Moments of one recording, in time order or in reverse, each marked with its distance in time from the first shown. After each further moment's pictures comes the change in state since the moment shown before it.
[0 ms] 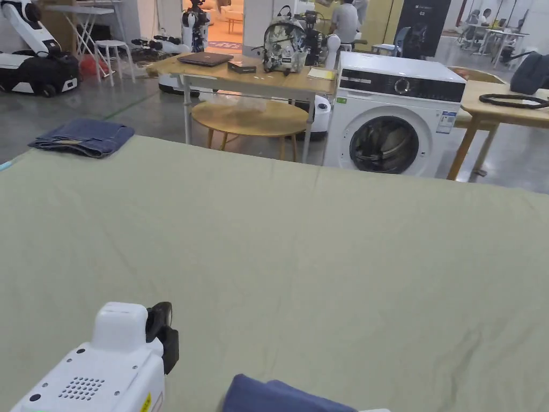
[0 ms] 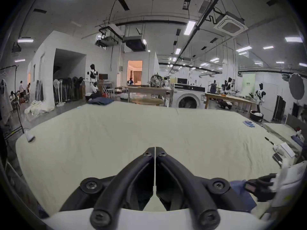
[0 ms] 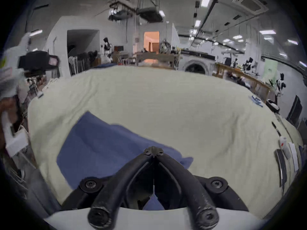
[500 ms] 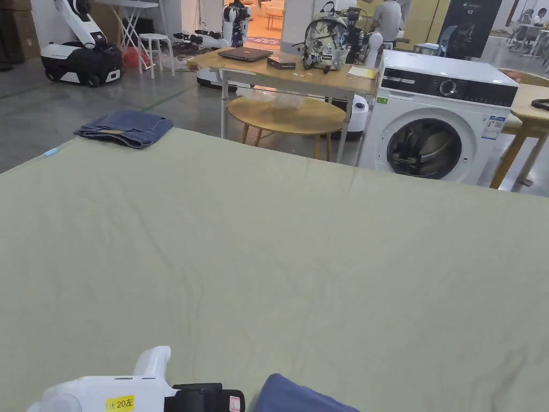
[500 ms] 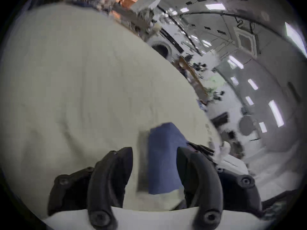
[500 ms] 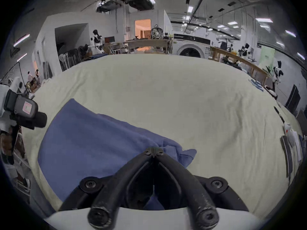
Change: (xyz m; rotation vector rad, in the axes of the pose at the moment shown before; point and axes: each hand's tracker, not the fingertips) left arm -0.053 -0.063 -0.051 -0.654 -0.649 0.570; right arm 0.012 0.001 -0.022 -0.064 -0.012 -0.067
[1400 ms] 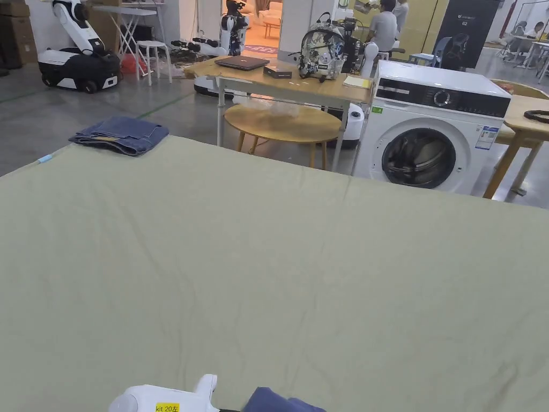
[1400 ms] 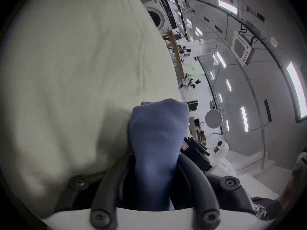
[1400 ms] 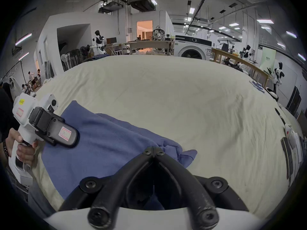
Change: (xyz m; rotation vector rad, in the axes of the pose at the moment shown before) left arm -0.041 -0.010 -0.093 -0.181 -0.228 0.159; right arm -0.003 -0.003 0.006 0.018 0.006 0.011
